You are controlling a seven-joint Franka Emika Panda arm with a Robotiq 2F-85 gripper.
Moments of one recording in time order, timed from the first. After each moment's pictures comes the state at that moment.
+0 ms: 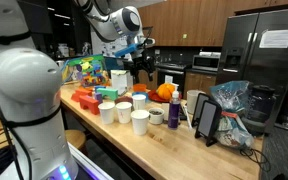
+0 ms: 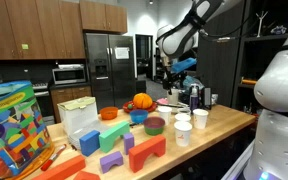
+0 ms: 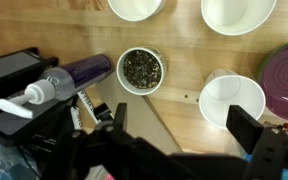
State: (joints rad) arm -0.12 -0.25 0.12 -2.47 -0.30 2.19 0.29
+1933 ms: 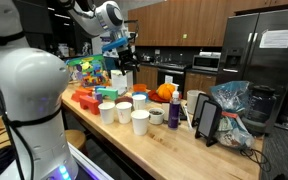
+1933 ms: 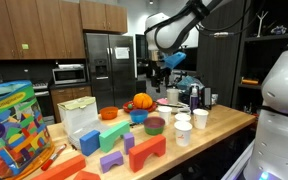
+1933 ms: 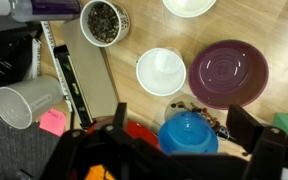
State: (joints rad) arm 0.06 -0.32 0.16 -2.47 -0.30 2.22 0.14
